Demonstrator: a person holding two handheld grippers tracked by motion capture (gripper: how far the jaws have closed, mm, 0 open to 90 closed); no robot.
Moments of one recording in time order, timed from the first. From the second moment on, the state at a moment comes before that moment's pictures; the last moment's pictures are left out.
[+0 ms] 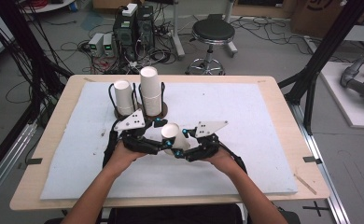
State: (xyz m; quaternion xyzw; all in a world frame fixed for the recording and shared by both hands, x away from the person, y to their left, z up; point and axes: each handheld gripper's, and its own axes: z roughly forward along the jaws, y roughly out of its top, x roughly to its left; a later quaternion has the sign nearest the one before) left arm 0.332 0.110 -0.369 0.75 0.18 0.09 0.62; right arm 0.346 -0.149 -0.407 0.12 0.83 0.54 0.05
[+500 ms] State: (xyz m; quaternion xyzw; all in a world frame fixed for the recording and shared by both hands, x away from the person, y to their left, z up) left arm 0.335 0.107 -0.373 0.77 0.14 0.04 0.62; right arm 0.344 -0.147 -0.407 0.07 0.84 0.53 0.03
